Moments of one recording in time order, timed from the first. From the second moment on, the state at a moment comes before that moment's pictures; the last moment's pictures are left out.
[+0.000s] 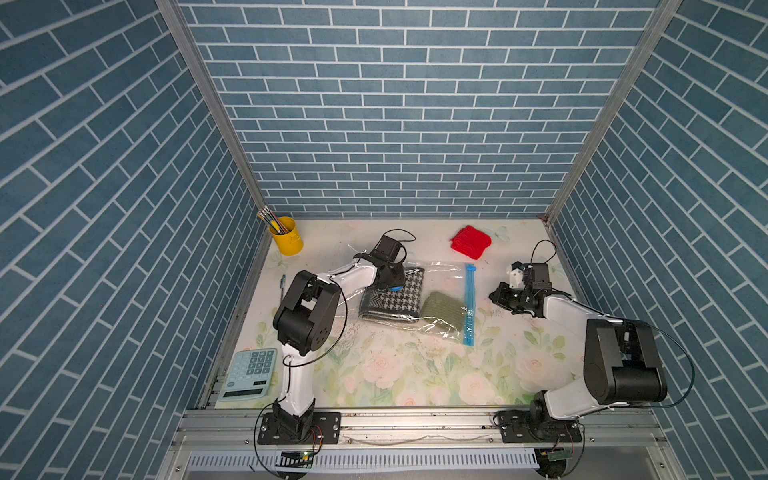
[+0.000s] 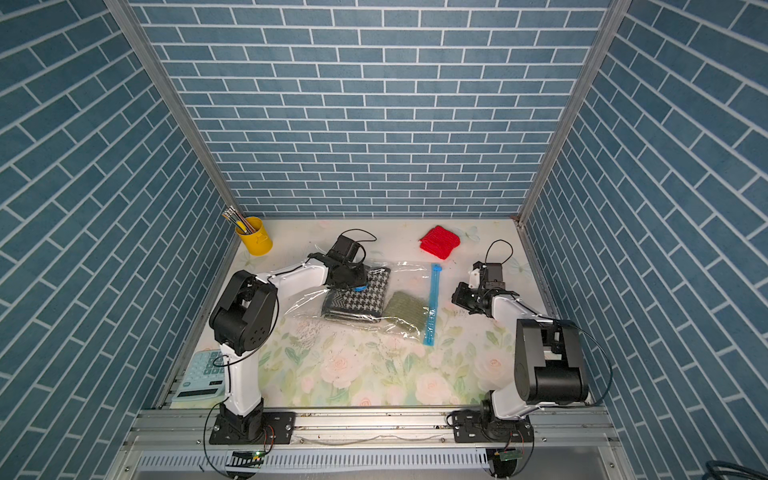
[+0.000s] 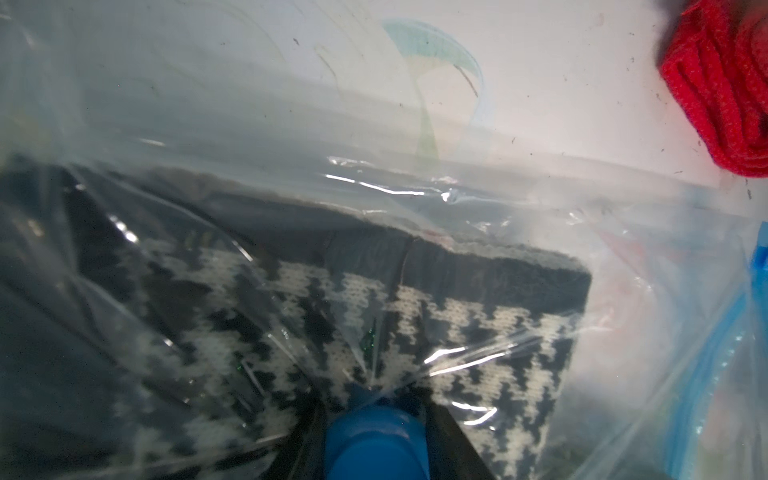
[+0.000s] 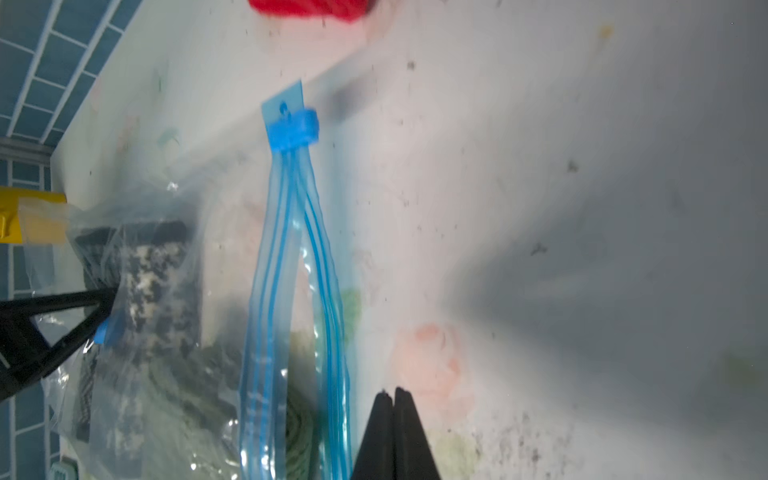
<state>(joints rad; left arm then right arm) -0.52 2.02 1.40 -0.42 0.07 -0.59 0.06 1.51 0.72 -0.18 -0.44 0.39</state>
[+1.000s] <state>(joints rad) -0.52 2.01 1.40 -0.41 0.07 -0.59 0.12 1.55 0.56 0.12 -0.79 0.53</state>
